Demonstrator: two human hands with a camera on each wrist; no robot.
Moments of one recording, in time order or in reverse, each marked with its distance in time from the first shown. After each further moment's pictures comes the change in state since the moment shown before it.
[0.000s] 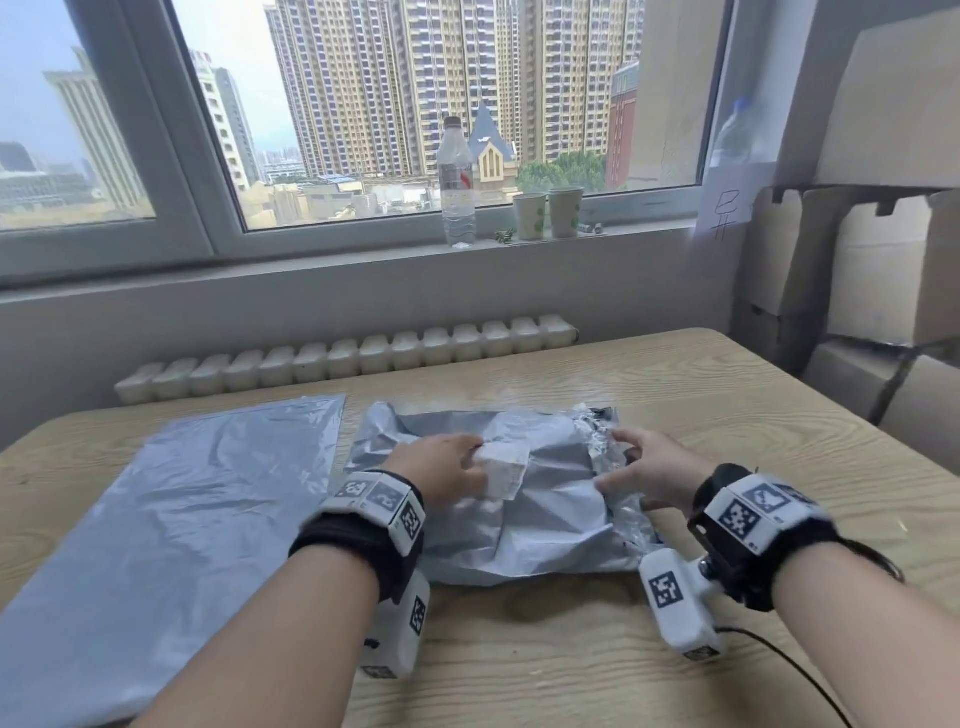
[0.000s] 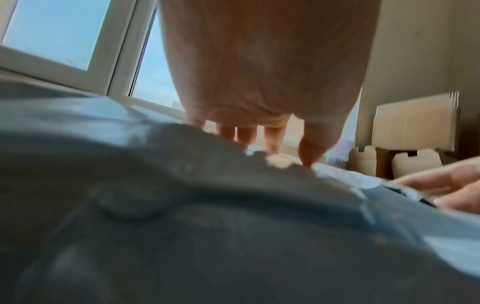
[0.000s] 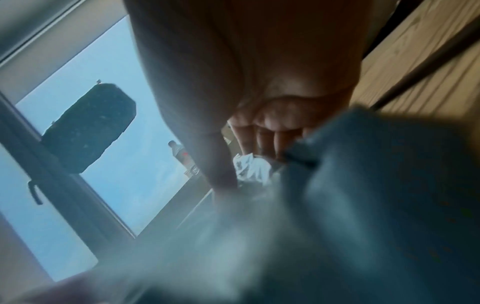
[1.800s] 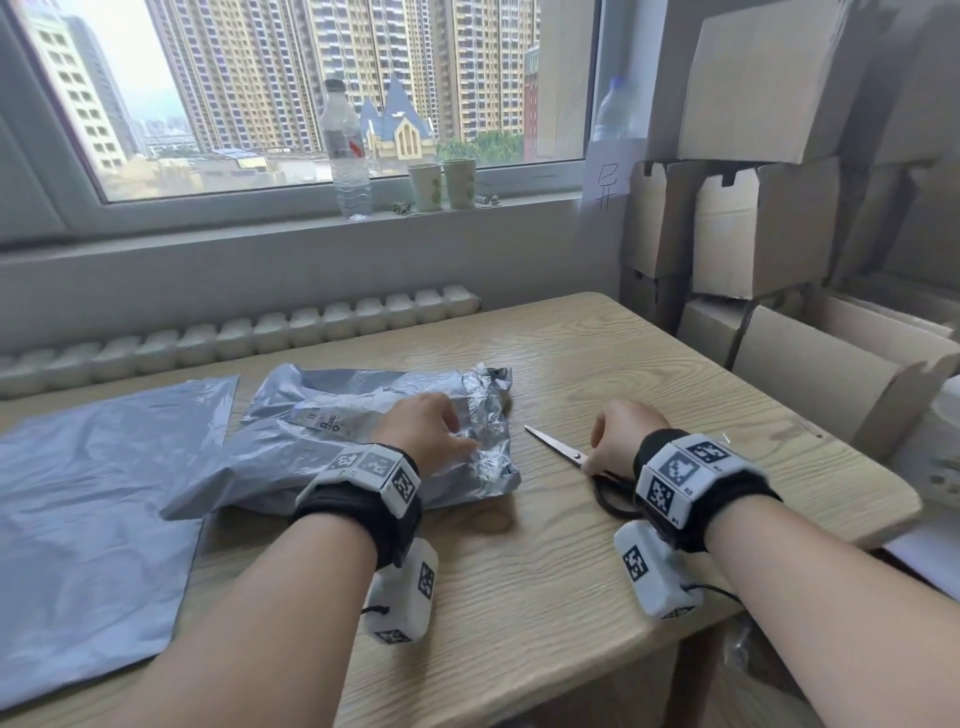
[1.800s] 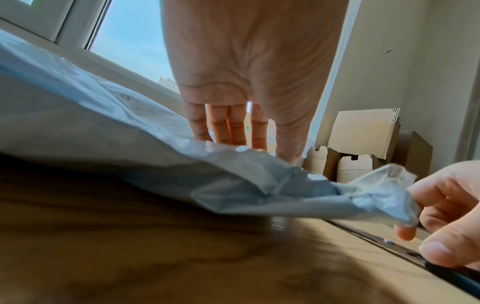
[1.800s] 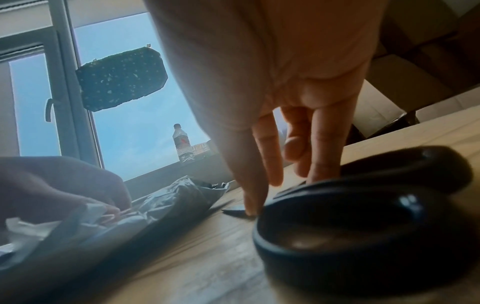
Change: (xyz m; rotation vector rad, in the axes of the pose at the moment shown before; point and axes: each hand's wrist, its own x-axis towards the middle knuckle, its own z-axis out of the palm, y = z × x) left_hand 0.000 0.088 0.031 -0.236 0.180 0.052; right_hand -0.054 0.039 -0.045 -0.711 0.275 0.215
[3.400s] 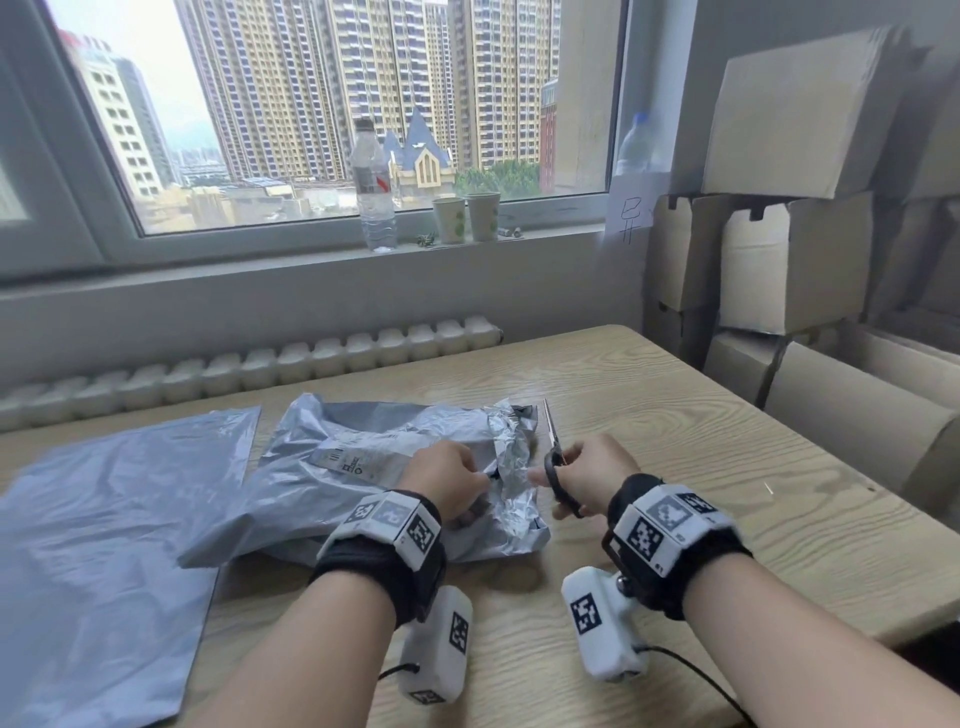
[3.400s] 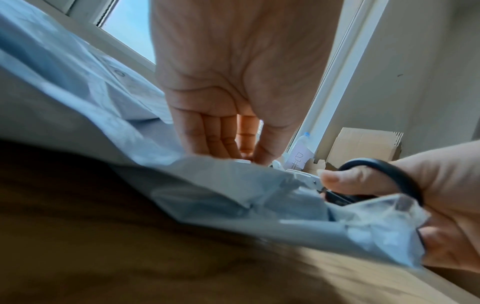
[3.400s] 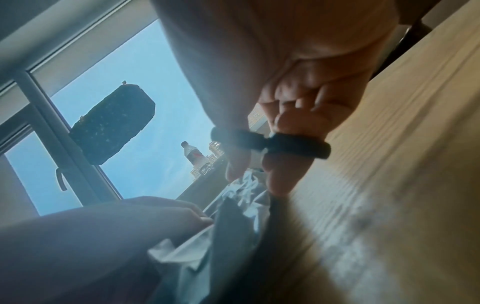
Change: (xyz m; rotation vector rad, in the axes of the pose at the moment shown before) left_hand 0.014 -0.006 0.005 -0.240 -0.124 -0.129; right_hand 0.002 -0.050 0.015 0.718 -0.111 -0.046
